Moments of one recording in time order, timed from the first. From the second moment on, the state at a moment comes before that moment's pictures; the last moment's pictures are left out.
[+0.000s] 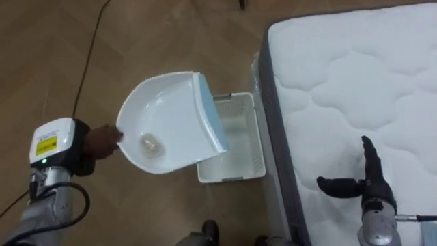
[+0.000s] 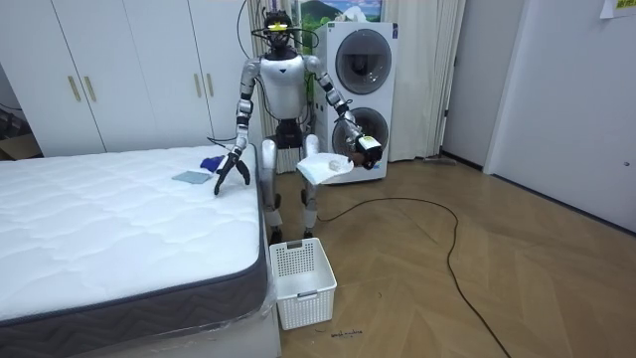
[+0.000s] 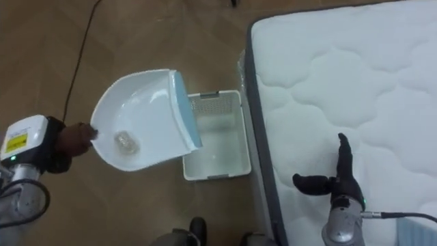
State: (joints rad) left arm -0.25 0.57 -0.22 0.90 0.72 -0.07 0.49; right arm 0.03 -0.37 0.10 0.67 -0.05 -0.14 -0.43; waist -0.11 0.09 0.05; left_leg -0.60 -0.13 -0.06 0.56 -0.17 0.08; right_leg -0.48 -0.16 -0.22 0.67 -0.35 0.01
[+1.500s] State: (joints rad) left arm -0.52 0.90 -0.50 0.99 0.84 0.09 0.18; right arm 0.08 -0.51 0.14 0.37 -0.24 -0.16 -0.38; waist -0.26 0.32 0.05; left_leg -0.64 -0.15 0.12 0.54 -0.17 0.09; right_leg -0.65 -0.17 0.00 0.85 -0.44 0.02
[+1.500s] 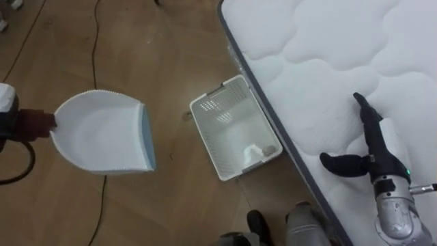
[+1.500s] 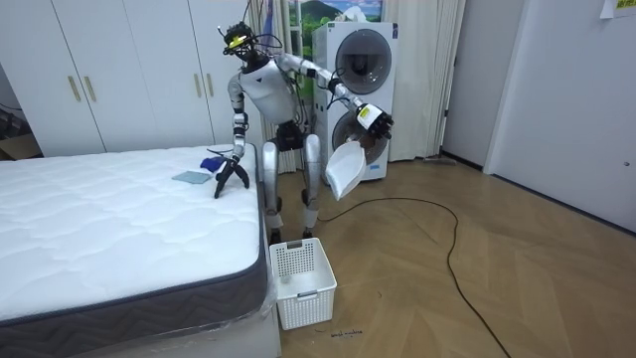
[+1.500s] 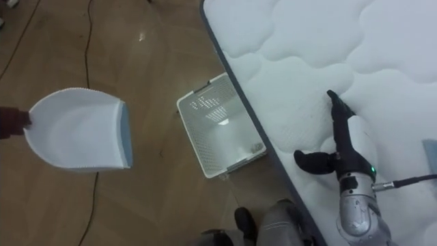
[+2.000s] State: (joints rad) left arm -0.55 0.90 -0.49 0.99 0.77 0.08 0.19; right arm 0.08 -0.51 0.14 0.38 -0.19 -0.20 -0.36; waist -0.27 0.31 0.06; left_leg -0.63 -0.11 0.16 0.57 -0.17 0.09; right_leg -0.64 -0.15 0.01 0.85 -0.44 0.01
